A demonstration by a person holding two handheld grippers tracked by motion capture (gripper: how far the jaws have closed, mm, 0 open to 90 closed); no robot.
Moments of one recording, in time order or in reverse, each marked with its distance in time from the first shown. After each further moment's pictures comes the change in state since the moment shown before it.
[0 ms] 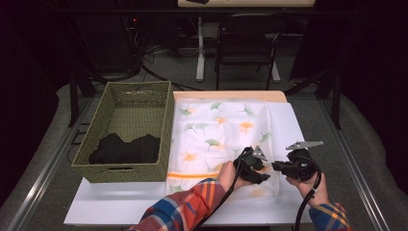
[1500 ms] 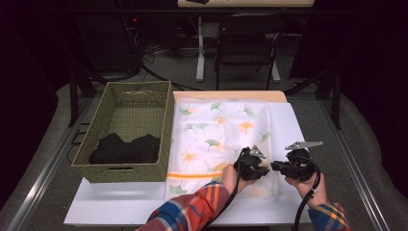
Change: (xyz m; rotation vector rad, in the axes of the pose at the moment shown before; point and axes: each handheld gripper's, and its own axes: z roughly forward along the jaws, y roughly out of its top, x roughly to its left) left arm 0.001 -0.008 0.008 -0.097 -0.025 -0.144; right arm 0.003 0.000 0.000 -0.013 0.008 0.004
